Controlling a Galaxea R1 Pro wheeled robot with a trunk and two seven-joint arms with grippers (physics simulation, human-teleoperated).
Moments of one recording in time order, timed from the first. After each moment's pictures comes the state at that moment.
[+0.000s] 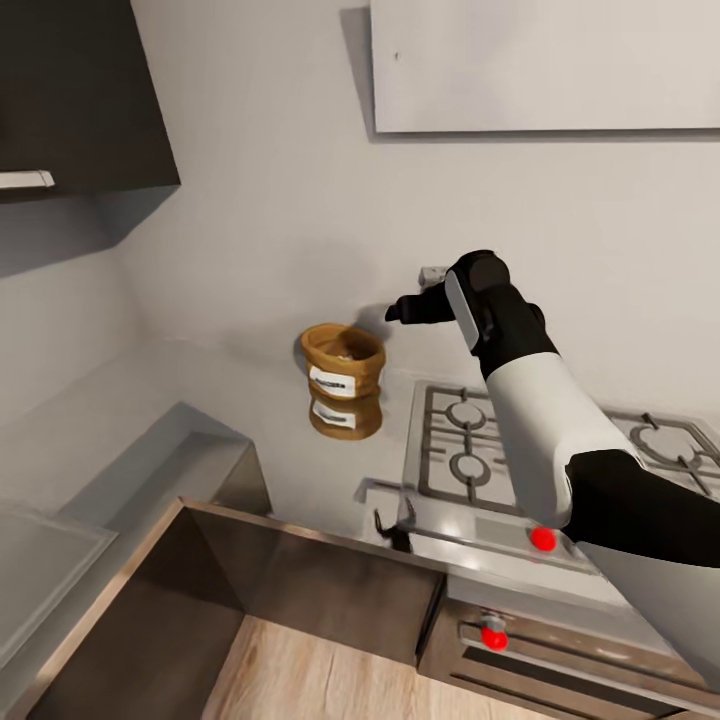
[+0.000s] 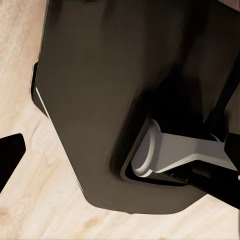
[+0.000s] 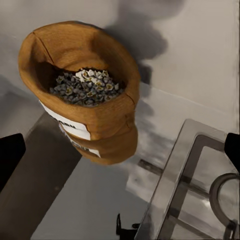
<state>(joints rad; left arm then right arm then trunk) 0.00 0.02 0.00 -0.12 0.33 0.04 -0.19 -1.47 0.17 0.01 -0.74 0.09 1.04 0.16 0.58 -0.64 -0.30</state>
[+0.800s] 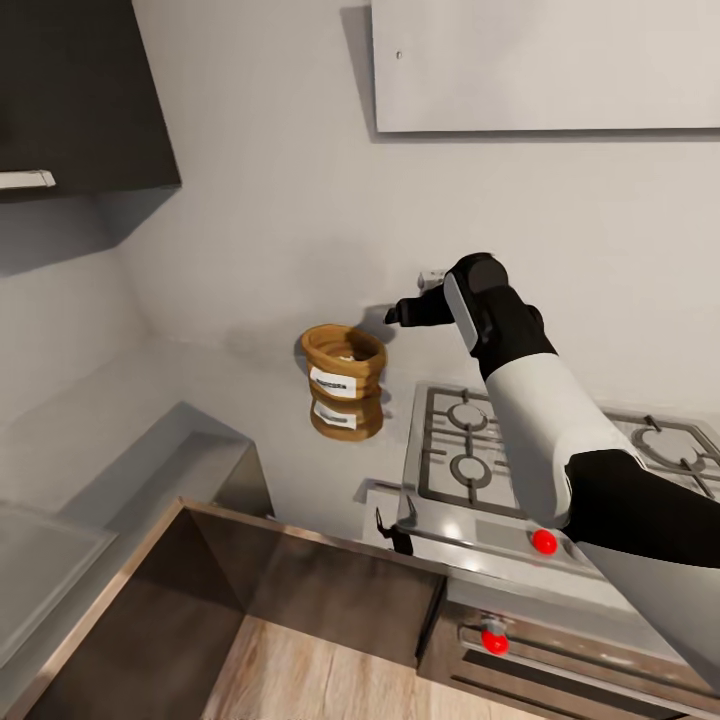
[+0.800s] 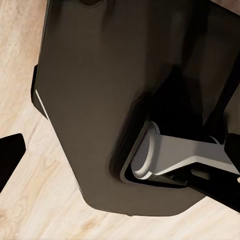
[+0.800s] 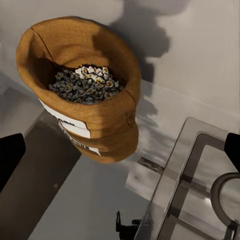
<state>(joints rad) 0.00 0.02 0.00 -0.13 0.33 0.03 -0.19 -1.47 0.17 0.01 -0.73 0.08 1.04 0.16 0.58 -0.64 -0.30</state>
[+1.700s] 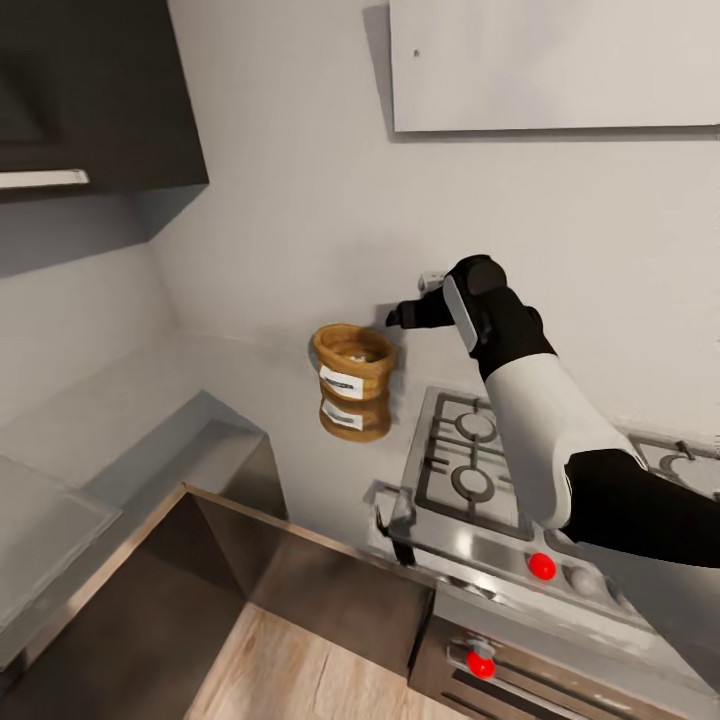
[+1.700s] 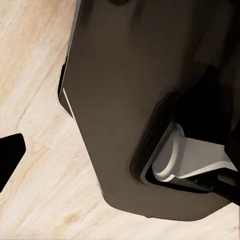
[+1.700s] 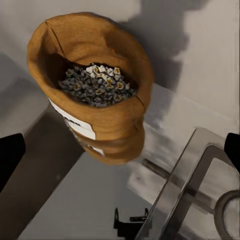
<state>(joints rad) 0.00 0.02 0.00 -0.13 0.33 0.03 -0.08 -1.47 0.17 0.01 -0.72 0.09 1.04 0.15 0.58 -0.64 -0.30</state>
